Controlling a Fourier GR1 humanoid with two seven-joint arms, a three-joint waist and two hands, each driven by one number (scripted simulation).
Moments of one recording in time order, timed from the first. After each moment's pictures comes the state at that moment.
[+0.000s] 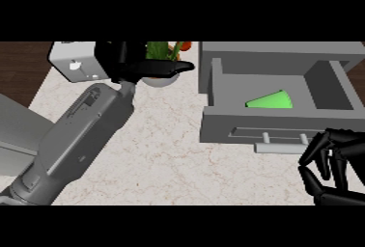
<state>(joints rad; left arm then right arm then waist) -0.90 0.26 -0.41 -1.01 0.80 0.43 -0.35 -0.02 -0.28 -0.07 -2.11 -0.13 0.39 0.16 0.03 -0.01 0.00</state>
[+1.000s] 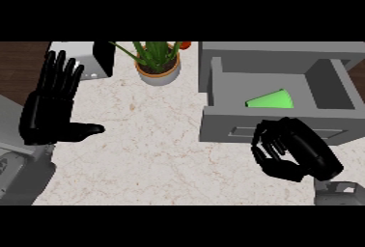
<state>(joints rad) -0.31 0.54 -0.27 -1.46 0.85 0.20 -0.34 -0.13 -0.33 0.19 -1.74 0.57 0.25 -0.12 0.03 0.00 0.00</state>
